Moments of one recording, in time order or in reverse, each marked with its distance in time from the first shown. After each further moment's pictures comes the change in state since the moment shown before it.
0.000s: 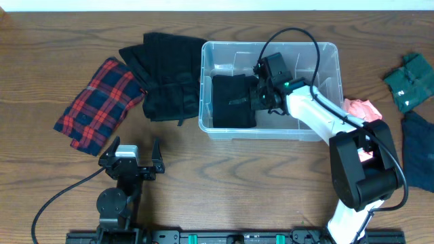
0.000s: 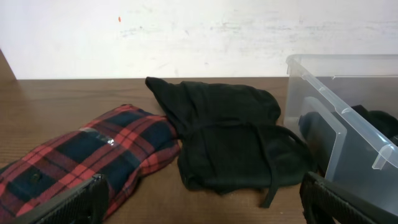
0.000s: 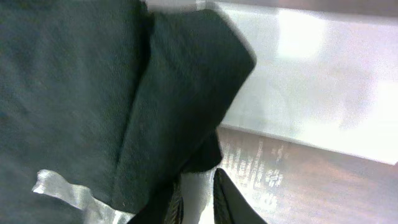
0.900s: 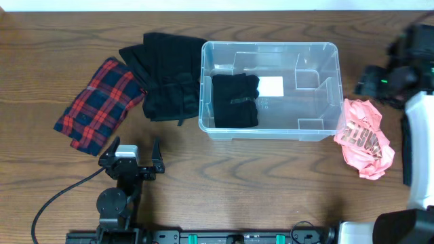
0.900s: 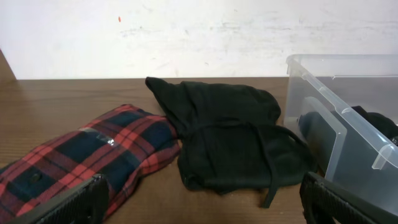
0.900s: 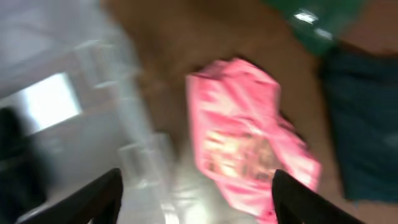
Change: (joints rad) left arm 0.000 0.000 0.000 0.000 0.000 0.000; right arm -0.626 -0.393 0.256 -0.703 0.153 -0.079
